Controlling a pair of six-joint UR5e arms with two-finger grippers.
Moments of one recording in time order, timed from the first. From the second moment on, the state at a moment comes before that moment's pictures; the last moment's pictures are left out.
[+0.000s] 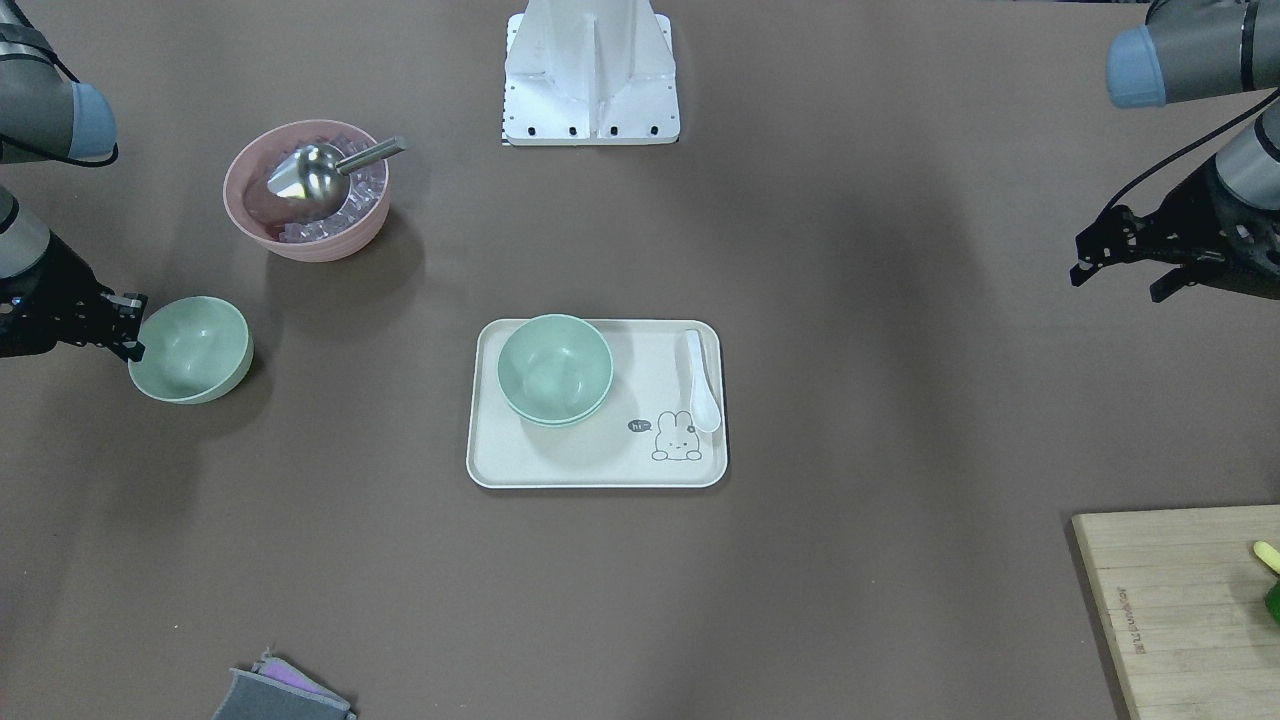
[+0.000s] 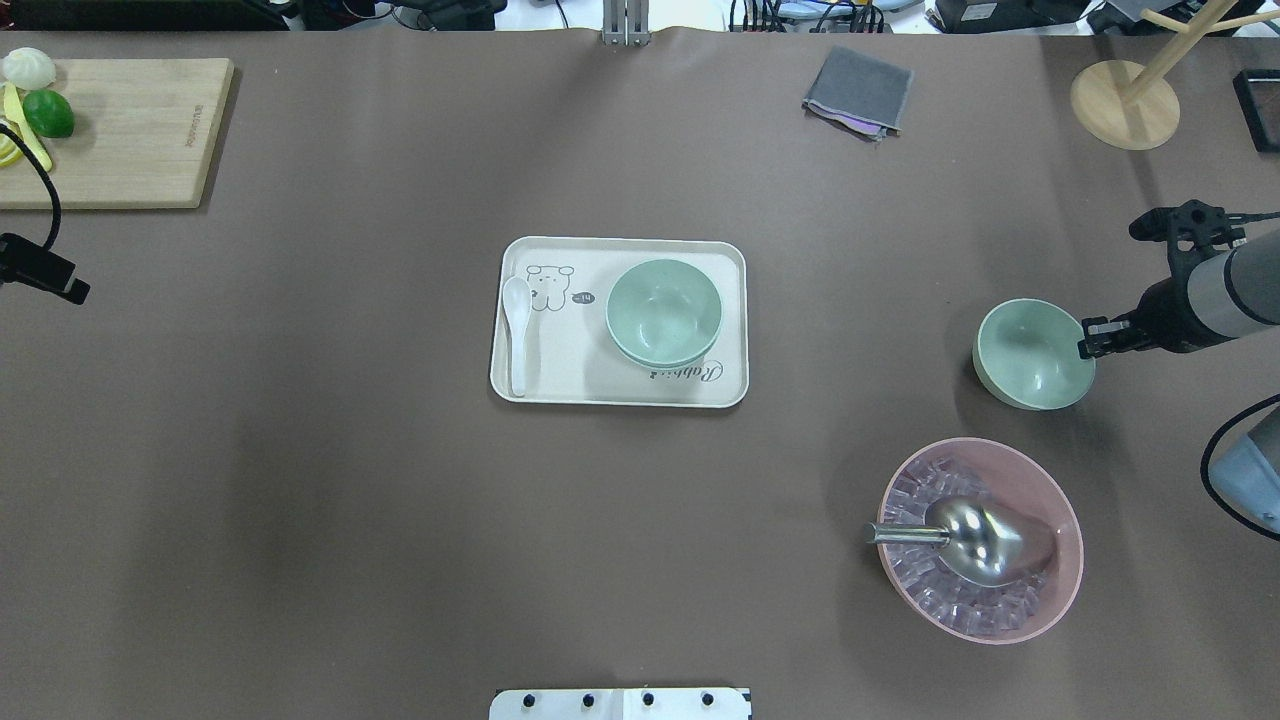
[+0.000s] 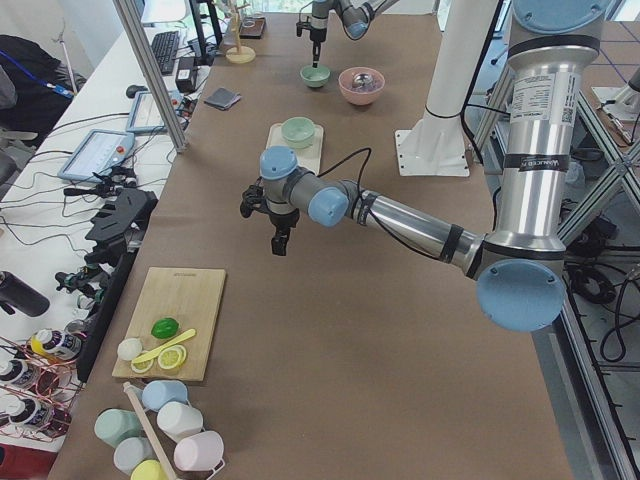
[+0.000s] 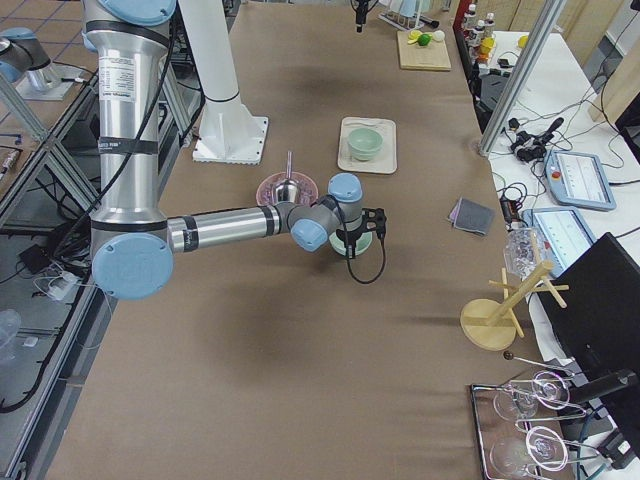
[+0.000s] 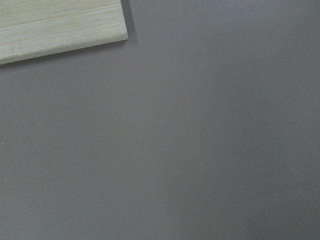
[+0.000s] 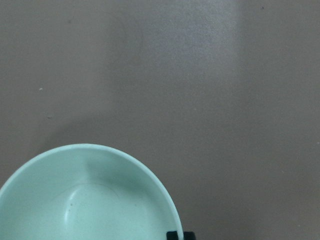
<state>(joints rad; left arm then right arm) -1.17 -1.61 -1.87 -1.72 -2.32 -0.41 0.95 -1.61 1.71 -0.99 2.12 0.83</state>
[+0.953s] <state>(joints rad) -1.29 -1.59 -1.85 -1.69 -2.32 -0.26 0.95 -1.47 1.78 -1.21 2.12 0.86</state>
